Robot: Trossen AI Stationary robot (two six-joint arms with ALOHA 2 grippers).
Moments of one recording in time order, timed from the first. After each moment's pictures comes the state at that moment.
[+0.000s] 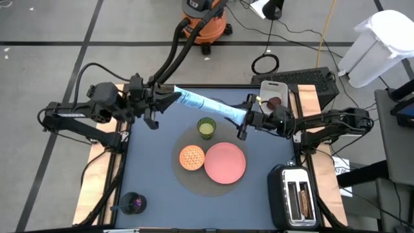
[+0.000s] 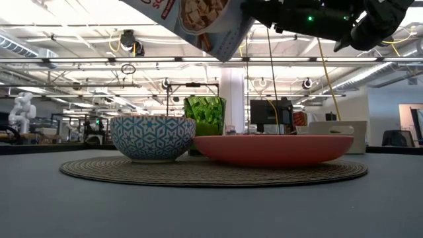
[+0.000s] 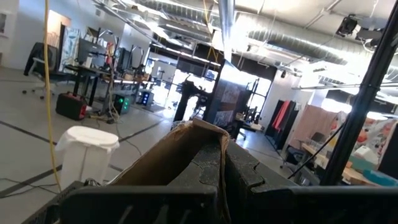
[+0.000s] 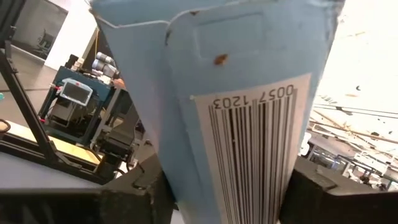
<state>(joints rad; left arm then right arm) -0.07 1.09 1.29 0.06 -0.24 -0.24 -0.16 1.29 0.48 1.12 -0.06 -0.45</state>
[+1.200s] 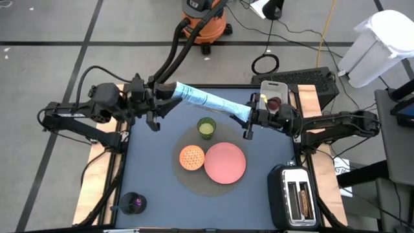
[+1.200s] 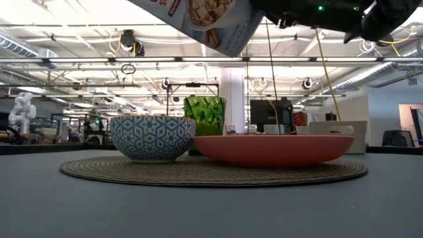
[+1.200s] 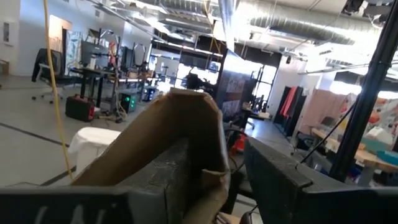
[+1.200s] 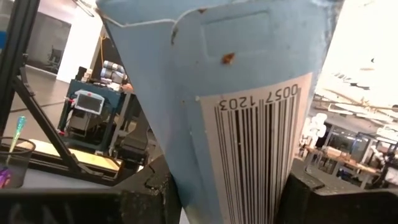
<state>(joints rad) -0.07 1.08 1.29 0.02 -0.24 -0.17 -0.16 1.14 0.48 0.94 -0.06 -0.32</state>
